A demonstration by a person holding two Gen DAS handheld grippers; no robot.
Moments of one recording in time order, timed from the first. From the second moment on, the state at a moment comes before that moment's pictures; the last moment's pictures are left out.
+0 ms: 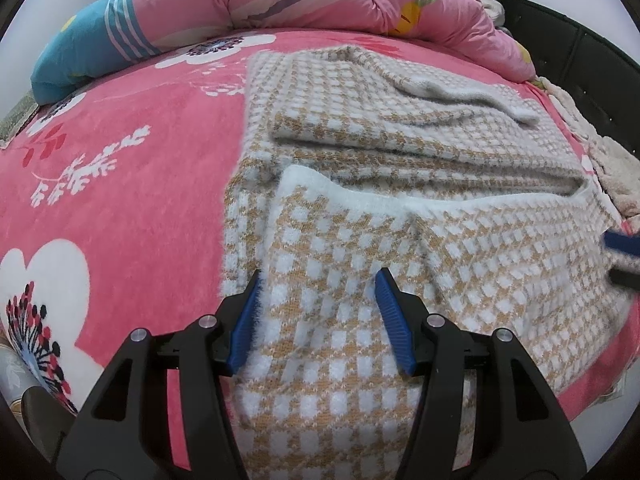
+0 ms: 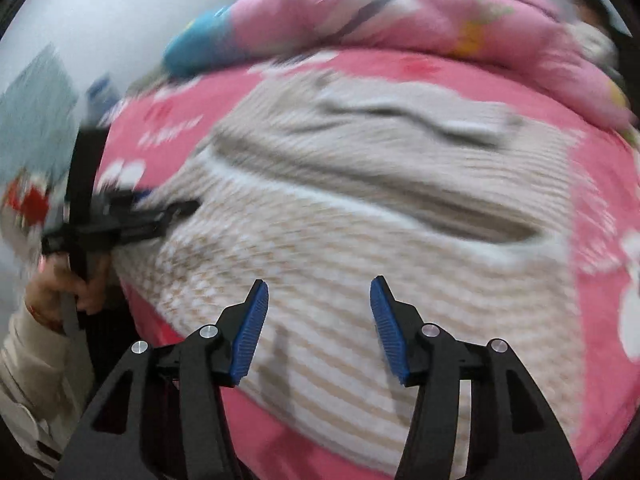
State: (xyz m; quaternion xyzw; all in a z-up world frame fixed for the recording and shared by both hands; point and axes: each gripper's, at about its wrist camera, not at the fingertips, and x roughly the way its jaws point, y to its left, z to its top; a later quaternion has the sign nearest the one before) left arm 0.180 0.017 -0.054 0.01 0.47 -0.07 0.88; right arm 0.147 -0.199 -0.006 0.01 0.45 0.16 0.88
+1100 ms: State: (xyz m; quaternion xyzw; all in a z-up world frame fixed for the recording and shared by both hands) left arm 0.181 0.010 -0.055 0.02 0.47 -0.05 0.88; right arm 0.162 -0.326 -0.029 0.09 0.47 0.11 0.87
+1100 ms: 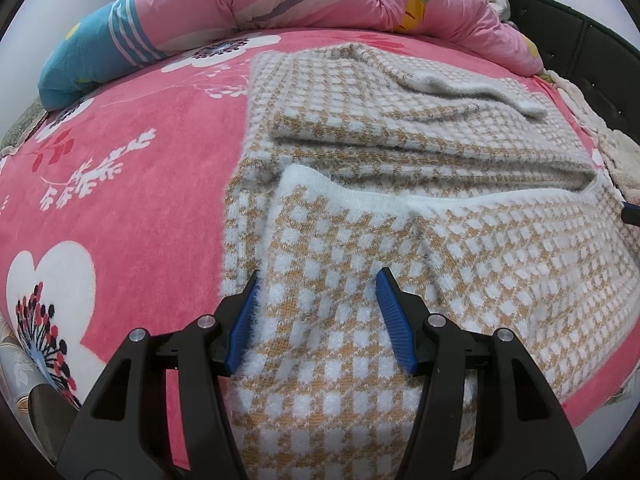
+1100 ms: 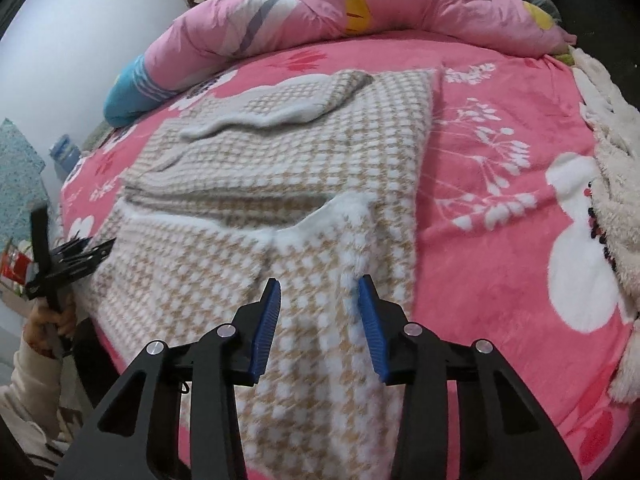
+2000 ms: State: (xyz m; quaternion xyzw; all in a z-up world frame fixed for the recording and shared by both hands) left arm 0.181 0.007 -0.055 0.03 0.47 -0.05 0.88; right arm 0.193 -0.326 -0.058 0.15 0.53 0.14 0.83
